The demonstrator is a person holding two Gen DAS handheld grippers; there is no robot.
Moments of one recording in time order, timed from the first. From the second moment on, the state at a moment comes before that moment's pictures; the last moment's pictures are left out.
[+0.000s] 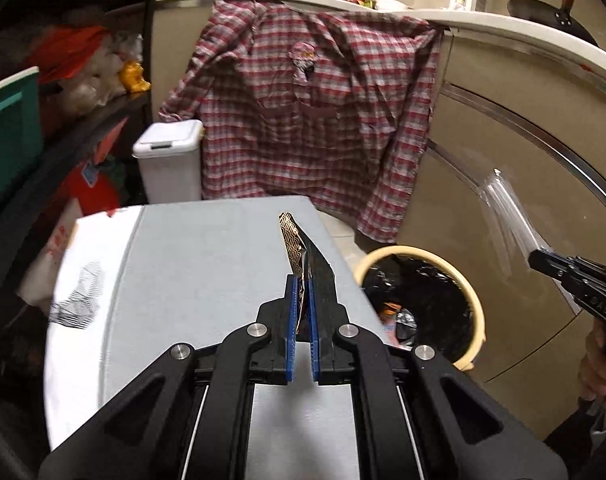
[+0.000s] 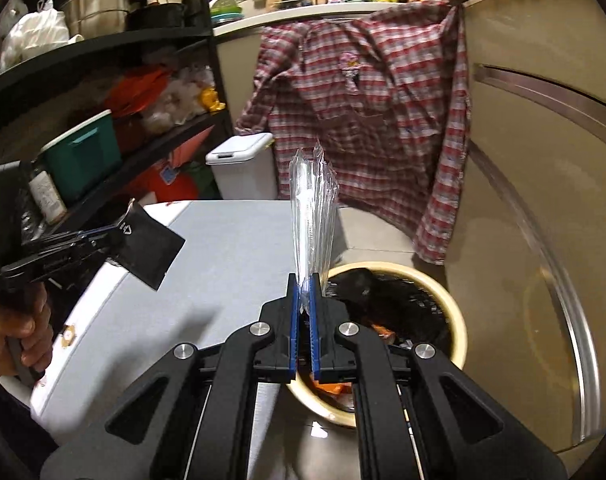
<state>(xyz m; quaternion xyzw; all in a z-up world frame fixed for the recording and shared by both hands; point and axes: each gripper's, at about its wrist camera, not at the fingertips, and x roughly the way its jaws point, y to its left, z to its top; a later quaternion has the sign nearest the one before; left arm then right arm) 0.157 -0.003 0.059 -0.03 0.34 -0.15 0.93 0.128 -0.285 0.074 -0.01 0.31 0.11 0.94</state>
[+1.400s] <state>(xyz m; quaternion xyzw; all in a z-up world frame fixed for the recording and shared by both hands) 0.211 -0.152 0.017 0.01 0.39 -0.22 0.90 0.180 -0.350 0.026 0.05 0.38 0.06 0.92</state>
